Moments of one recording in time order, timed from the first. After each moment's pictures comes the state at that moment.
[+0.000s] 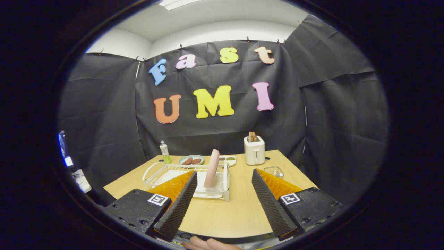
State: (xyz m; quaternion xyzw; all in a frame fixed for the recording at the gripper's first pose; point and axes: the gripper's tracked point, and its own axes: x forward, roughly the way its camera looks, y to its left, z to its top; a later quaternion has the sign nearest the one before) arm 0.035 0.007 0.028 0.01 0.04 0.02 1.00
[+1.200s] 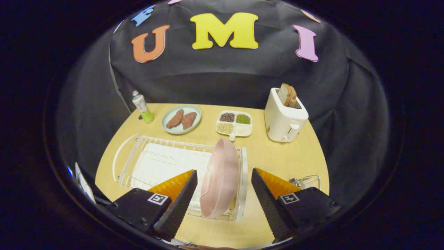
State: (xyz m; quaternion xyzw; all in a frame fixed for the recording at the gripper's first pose) arm 0.307 0.052 0.029 -0.07 0.39 -0.02 0.92
